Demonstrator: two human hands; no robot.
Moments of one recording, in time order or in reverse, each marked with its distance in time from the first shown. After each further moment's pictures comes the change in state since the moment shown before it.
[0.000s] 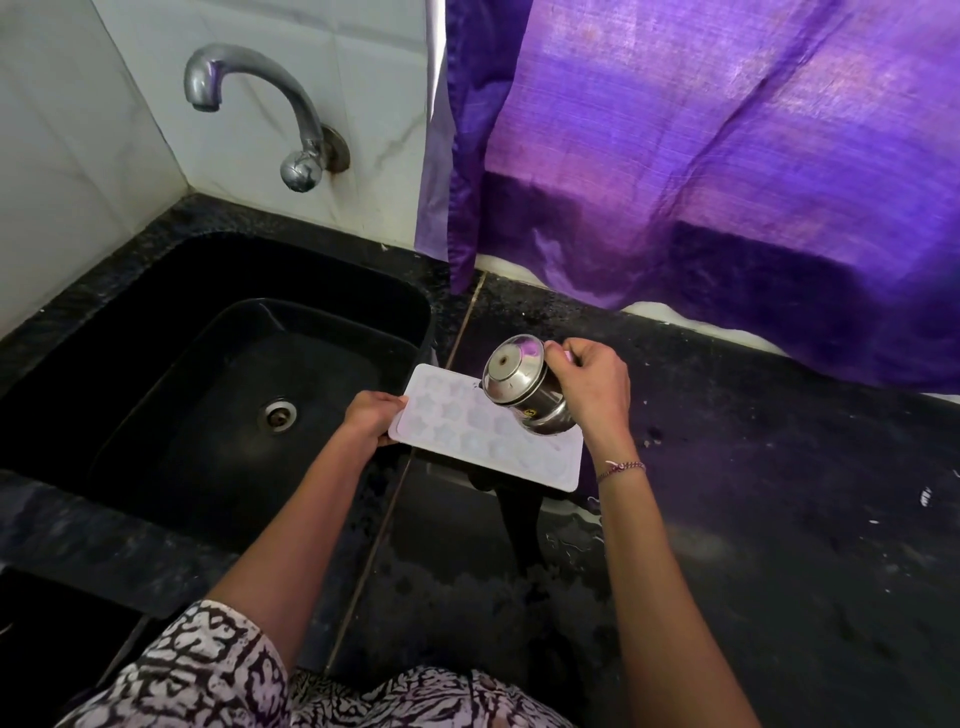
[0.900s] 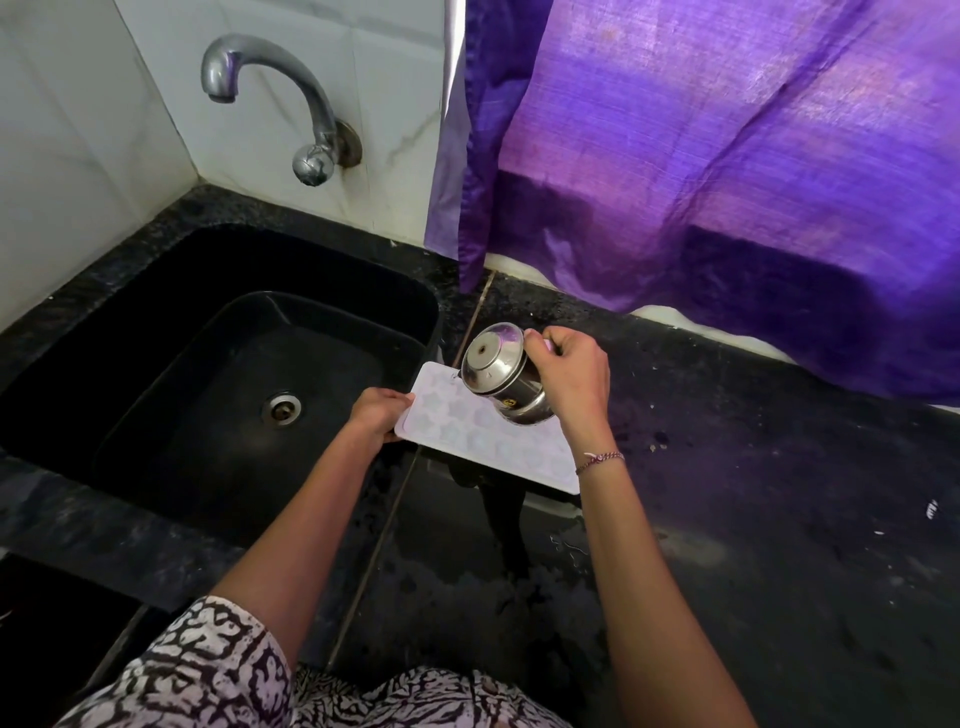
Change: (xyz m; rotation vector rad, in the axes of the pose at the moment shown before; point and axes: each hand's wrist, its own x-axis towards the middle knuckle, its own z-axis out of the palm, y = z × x) left_hand -0.014 0.006 -0.002 0.030 0.007 0.022; right_hand -0.002 -0.025 0.019 0.035 -0.015 -0.035
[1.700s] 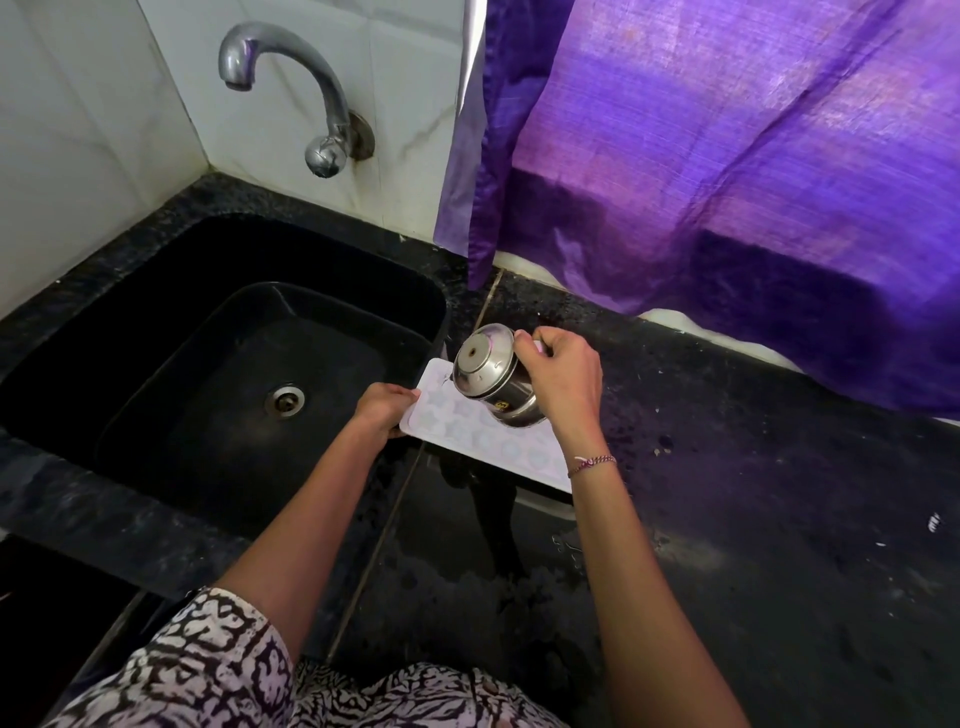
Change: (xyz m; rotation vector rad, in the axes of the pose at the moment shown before) left_hand 0.002 -0.001 -0.001 0.006 0.001 -0.012; right_hand -0.005 -0.009 0.012 -0.040 -0.027 -0.065
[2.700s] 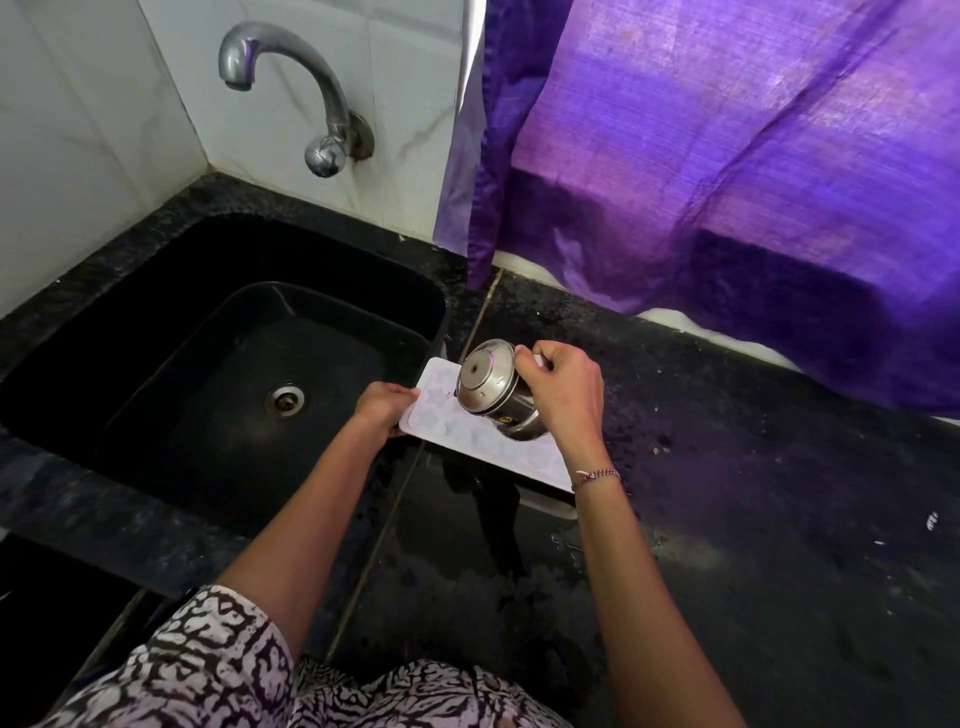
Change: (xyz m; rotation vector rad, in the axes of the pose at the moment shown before) left_hand 0.003 -0.001 0.002 0.014 0.007 0.008; right_hand -0.011 0.007 -0.003 -0.034 -0.027 -0.005
